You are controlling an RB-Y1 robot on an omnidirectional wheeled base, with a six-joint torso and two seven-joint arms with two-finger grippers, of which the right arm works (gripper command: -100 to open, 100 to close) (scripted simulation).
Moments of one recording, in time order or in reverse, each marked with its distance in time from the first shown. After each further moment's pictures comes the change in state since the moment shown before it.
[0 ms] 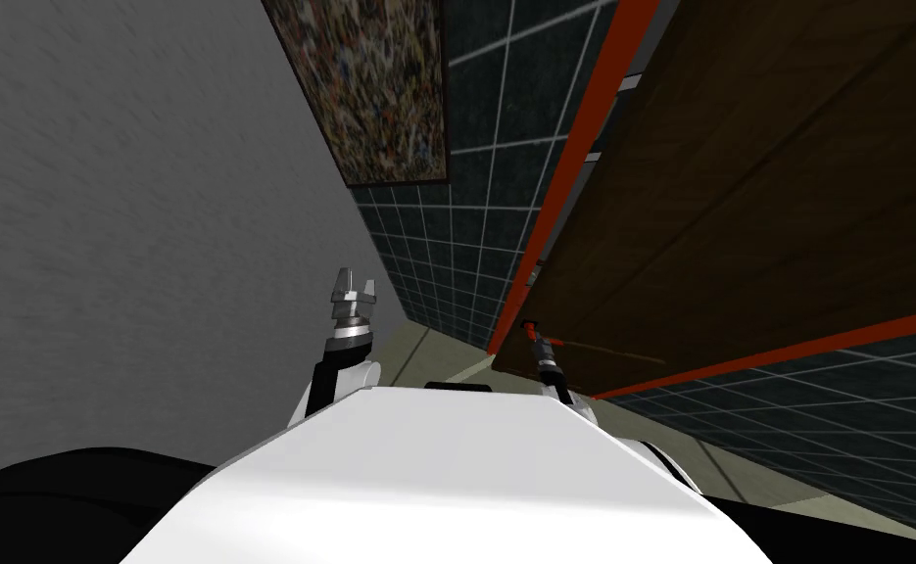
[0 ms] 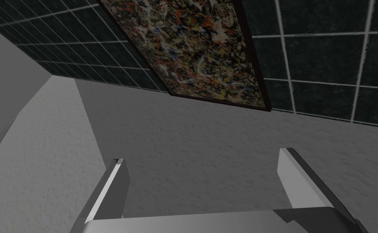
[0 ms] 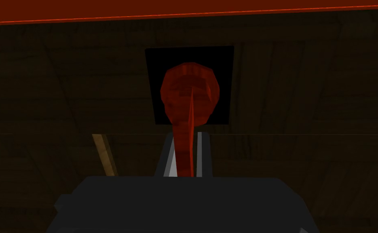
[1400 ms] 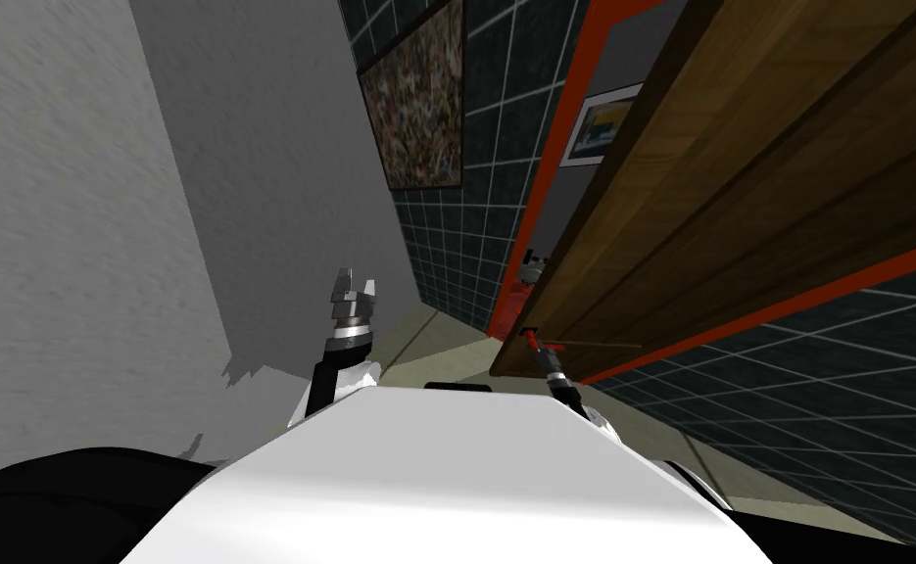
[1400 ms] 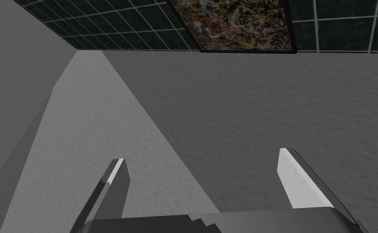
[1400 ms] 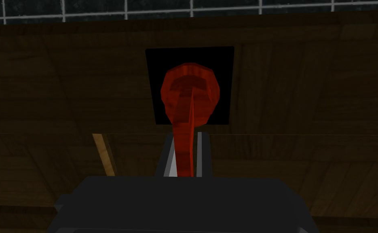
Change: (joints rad) arm 0.089 -0.084 0.111 -0.002 0.074 -0.138 -0.139
